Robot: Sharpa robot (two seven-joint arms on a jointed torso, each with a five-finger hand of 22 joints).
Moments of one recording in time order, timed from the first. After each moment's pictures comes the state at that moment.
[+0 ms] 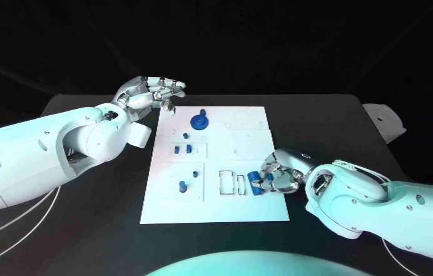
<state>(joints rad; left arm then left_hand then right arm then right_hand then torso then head) 1.23 -0.91 -0.03 1.55 -0.12 -0.21 0.30 1.38 -0.19 0.50 0.07 0.24 0.93 0.18 0.27 0.24 1.11 0.10 0.32 0.20 1.15 0.03 1.18 0.44 0.18 1.09 0.11 0.90 0.59 1.05 -1.06 -0.16 1.95 -1.43 -0.41 -0.51 1.20 -0.15 0.11 0.29 0.28 0.97 0.10 0.31 0.59 1.46 0.02 1.34 1.31 1.47 -0.04 1.53 1.31 0.01 1.46 0.06 1.57 1.31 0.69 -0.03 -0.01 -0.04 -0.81</state>
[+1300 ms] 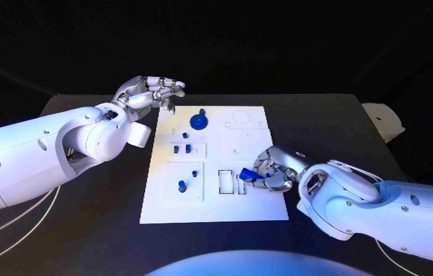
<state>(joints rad) 1.23 -0.90 -0.03 1.55 -0.12 -0.21 0.29 1.37 -0.19 0.51 0.07 0.24 0.93 0.18 0.28 0.24 1.10 0.10 0.32 0.20 1.15 0.03 1.18 0.44 0.18 1.09 0.11 0.89 0.59 1.05 -1.03 -0.15 1.99 -1.42 -0.49 -0.52 1.28 -0.11 0.12 0.29 0.29 1.00 0.09 0.33 0.60 1.46 0.00 1.35 1.31 1.47 -0.06 1.55 1.31 0.01 1.47 0.04 1.57 1.31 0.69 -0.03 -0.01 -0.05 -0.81</state>
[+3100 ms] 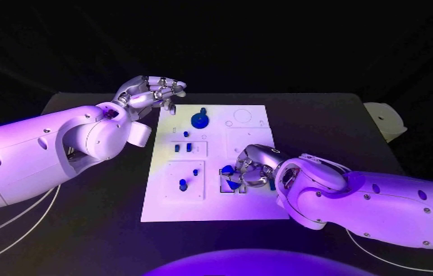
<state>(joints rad) 1.23 -0.91 -0.03 1.55 -0.12 -0.21 0.28 1.37 -0.19 0.51 0.07 0.24 0.93 0.18 0.28 0.24 1.10 0.10 0.33 0.21 1.15 0.03 1.18 0.44 0.18 1.09 0.11 0.89 0.59 1.06 -0.87 -0.15 1.89 -1.42 -0.41 -0.53 1.08 -0.03 0.13 0.30 0.28 1.06 0.07 0.41 0.65 1.47 -0.03 1.45 1.31 1.47 -0.09 1.57 1.31 0.01 1.46 0.02 1.57 1.31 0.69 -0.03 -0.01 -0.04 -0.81</state>
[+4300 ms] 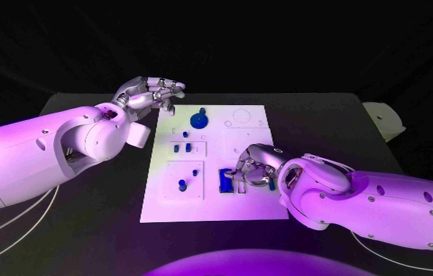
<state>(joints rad) 1.23 -0.91 -0.03 1.55 -0.12 -0.20 0.27 1.37 -0.19 0.51 0.07 0.24 0.93 0.19 0.28 0.24 1.10 0.10 0.33 0.21 1.15 0.03 1.18 0.43 0.18 1.09 0.11 0.89 0.59 1.06 -0.91 -0.15 1.91 -1.45 -0.42 -0.54 1.09 -0.05 0.08 0.29 0.30 1.06 0.03 0.44 0.67 1.47 -0.04 1.42 1.31 1.47 -0.09 1.57 1.31 0.01 1.47 0.01 1.57 1.31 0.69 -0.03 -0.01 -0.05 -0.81</state>
